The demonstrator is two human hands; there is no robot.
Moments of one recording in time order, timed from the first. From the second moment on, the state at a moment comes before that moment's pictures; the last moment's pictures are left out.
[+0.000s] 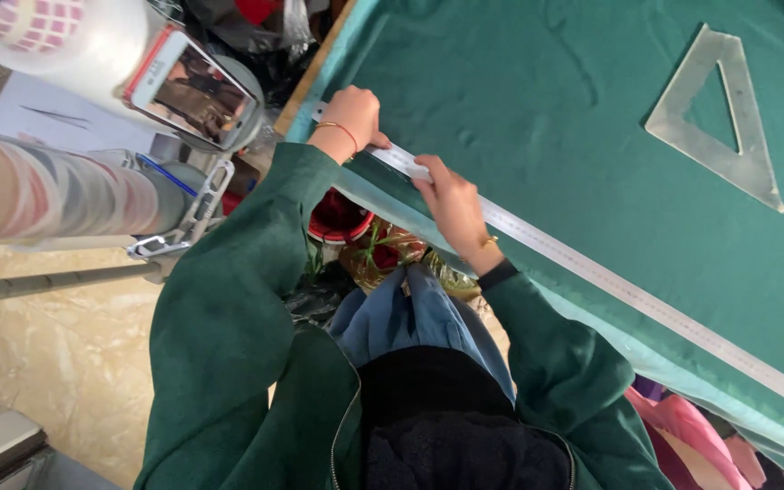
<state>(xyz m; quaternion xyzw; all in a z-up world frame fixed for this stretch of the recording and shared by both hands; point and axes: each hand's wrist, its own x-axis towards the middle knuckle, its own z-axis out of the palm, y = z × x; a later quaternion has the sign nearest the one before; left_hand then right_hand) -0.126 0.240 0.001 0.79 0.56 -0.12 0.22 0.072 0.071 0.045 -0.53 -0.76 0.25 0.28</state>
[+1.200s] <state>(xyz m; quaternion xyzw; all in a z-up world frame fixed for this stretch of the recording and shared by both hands) -0.106 0.252 0.050 0.82 0.43 -0.26 0.26 0.228 -0.049 0.077 -0.53 -0.85 -0.07 -0.02</state>
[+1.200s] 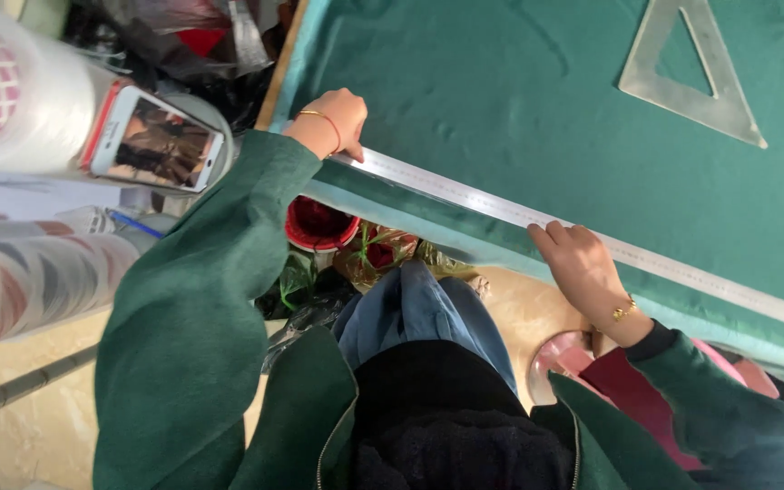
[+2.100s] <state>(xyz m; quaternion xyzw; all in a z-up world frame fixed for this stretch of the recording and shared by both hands) 0.063 0.147 0.026 0.95 0.06 -0.22 0.22 0.347 -0.164 0.060 -0.62 -0.76 -0.19 -0.06</state>
